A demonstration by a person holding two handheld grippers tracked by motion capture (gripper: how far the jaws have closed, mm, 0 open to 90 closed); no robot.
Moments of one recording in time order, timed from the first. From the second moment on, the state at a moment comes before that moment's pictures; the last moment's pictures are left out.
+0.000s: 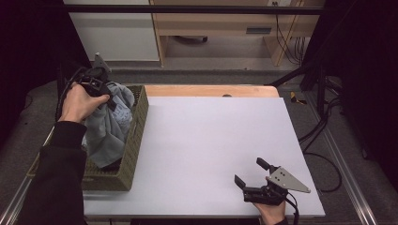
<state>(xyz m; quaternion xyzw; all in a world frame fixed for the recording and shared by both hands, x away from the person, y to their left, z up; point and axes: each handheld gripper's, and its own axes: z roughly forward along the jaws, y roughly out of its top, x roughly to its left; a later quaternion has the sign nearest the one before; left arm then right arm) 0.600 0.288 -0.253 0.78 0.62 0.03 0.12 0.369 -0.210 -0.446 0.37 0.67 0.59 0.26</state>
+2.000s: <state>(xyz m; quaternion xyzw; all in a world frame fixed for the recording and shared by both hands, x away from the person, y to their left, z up) 0.549 0.295 -0.130 0.77 0.60 0.10 0.19 0.409 -0.135 -0.416 0.31 0.70 0.62 0.20</state>
